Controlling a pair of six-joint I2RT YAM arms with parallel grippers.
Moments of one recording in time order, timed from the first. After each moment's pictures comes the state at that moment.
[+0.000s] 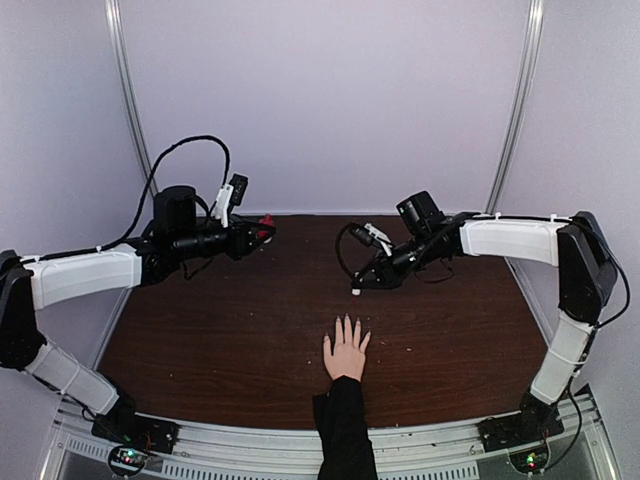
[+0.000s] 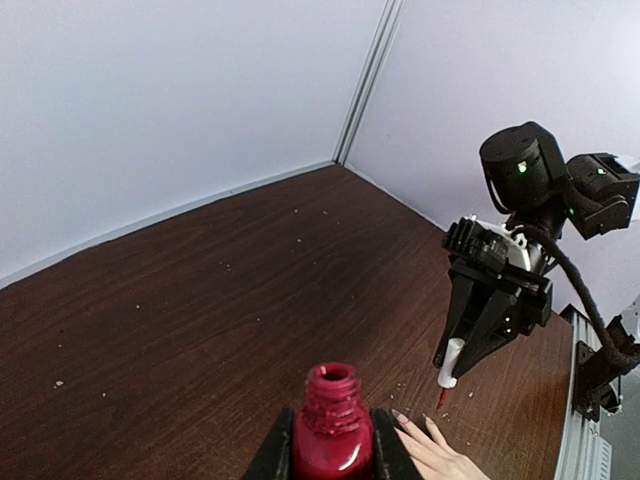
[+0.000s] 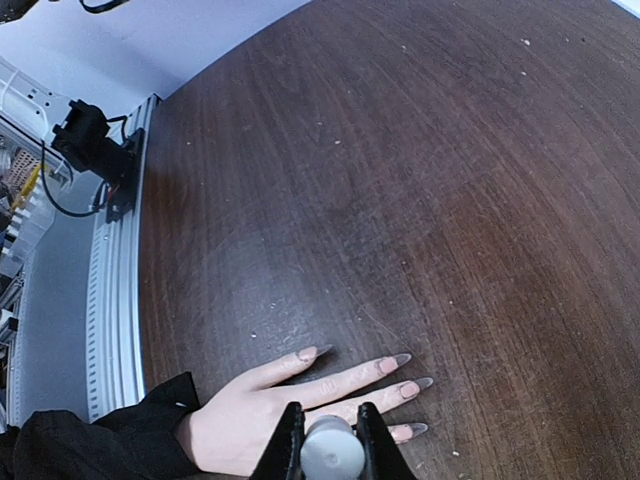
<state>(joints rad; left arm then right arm) -0.54 1.40 0.92 0.26 0.46 -0.20 0.56 1.78 1.29 -0.39 -0.78 -0.20</state>
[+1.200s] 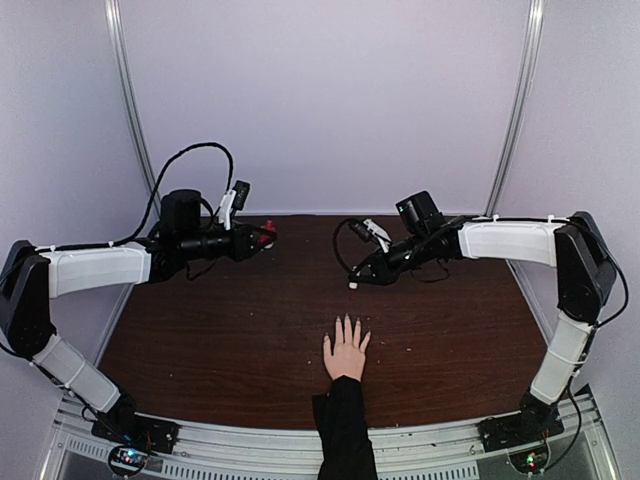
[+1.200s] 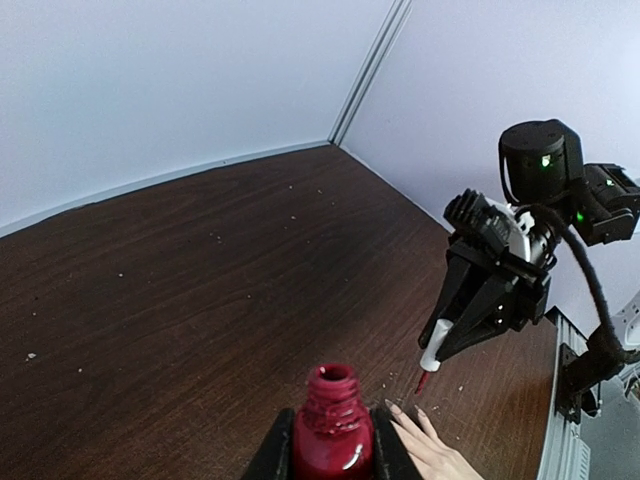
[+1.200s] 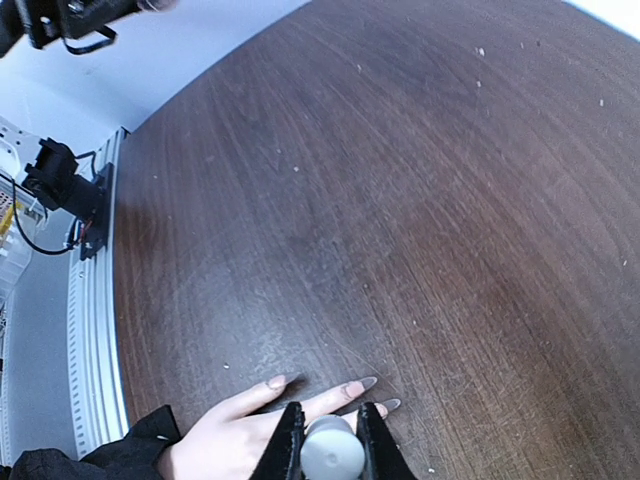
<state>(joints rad) -0.49 1.49 0.93 0.28 0.53 -0.26 0.57 1.81 1.27 -0.28 -0.69 -0.09</state>
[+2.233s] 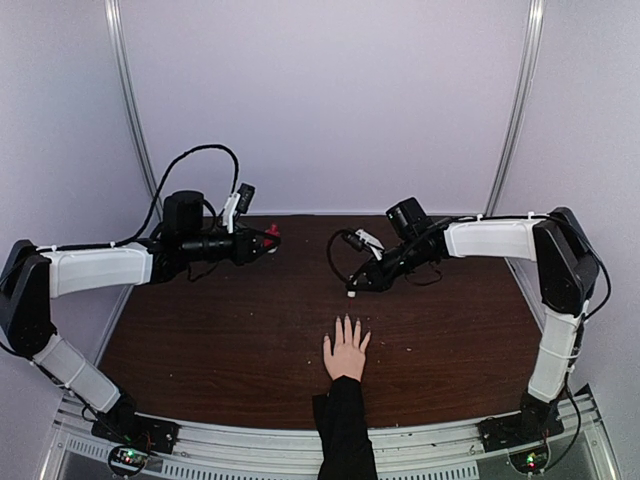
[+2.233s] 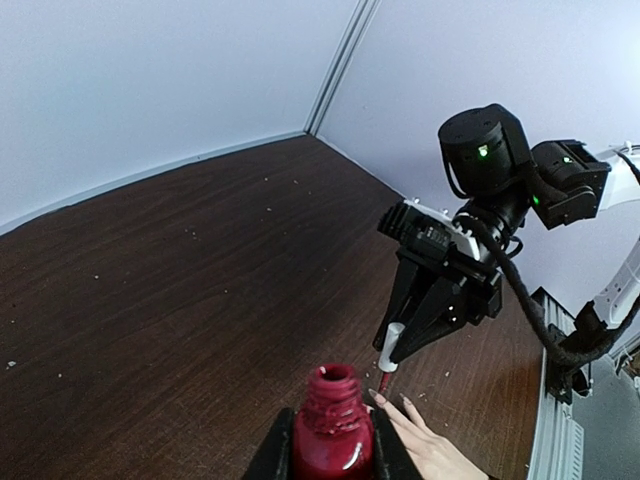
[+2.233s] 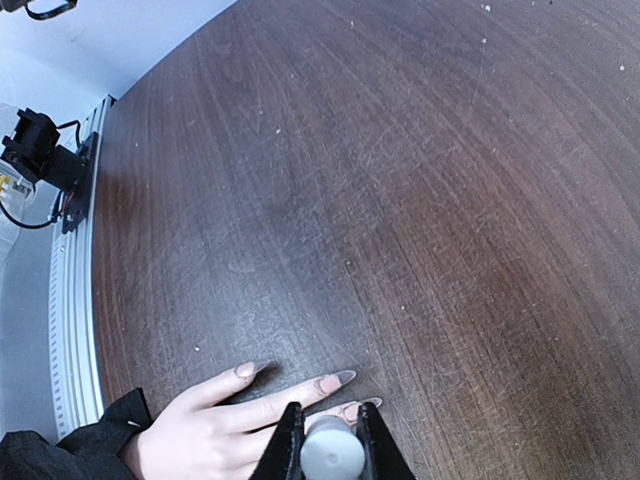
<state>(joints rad) -0.51 1.49 0.93 0.28 0.59 -0.23 0.57 1.89 1.34 -0.35 -0.69 -0.16</state>
